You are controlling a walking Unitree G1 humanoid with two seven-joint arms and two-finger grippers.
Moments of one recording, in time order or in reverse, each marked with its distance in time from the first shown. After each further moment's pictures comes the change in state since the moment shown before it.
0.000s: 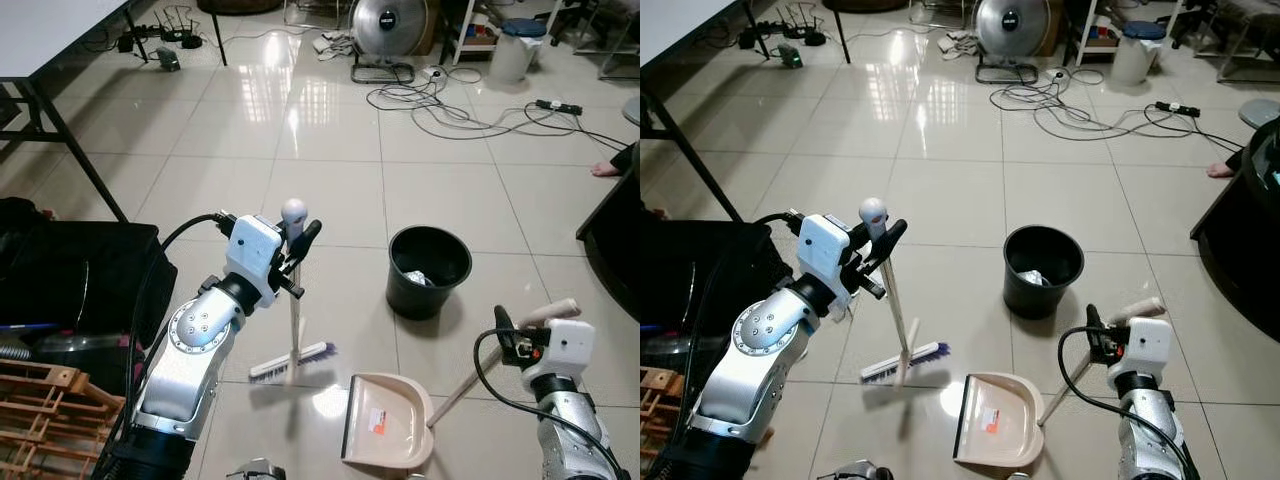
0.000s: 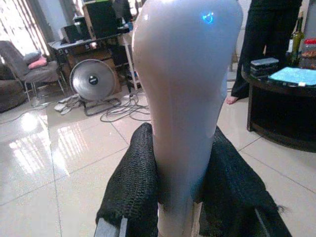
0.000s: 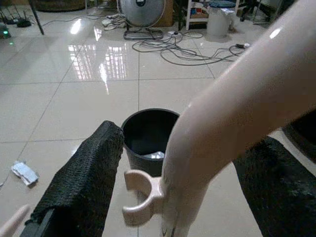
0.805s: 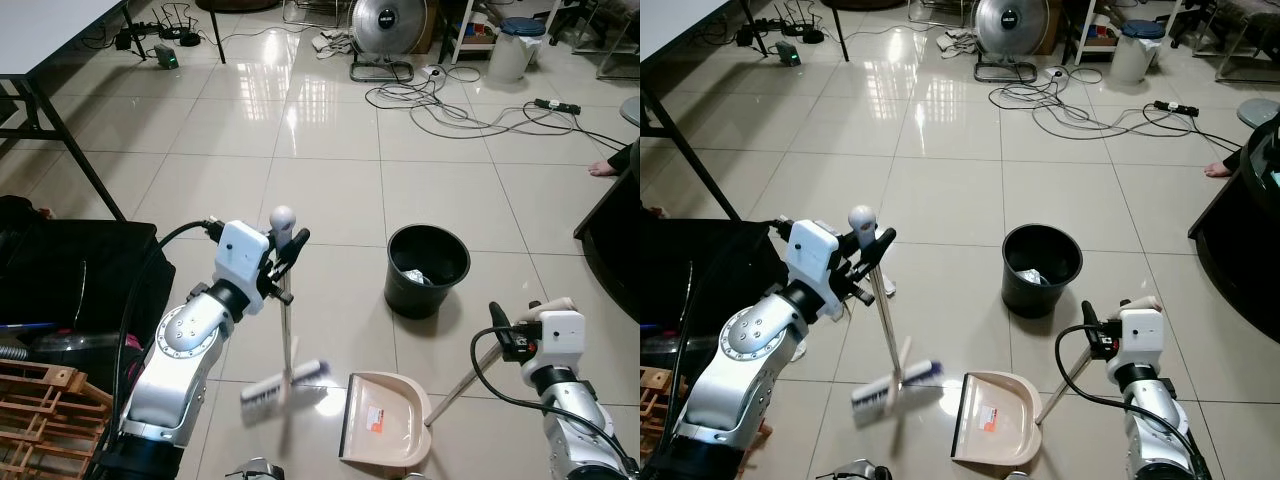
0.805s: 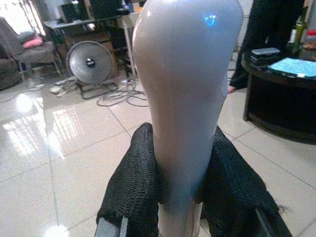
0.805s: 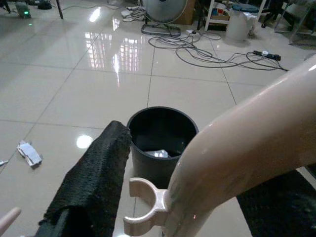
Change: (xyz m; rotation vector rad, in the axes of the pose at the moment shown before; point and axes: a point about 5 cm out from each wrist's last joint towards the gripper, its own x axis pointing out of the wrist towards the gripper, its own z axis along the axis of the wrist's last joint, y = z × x) left arm -0.012 0.007 -0.009 -0.048 0.059 -0.003; right arm 0.007 -0.002 0.005 -0.079 0.017 0.096
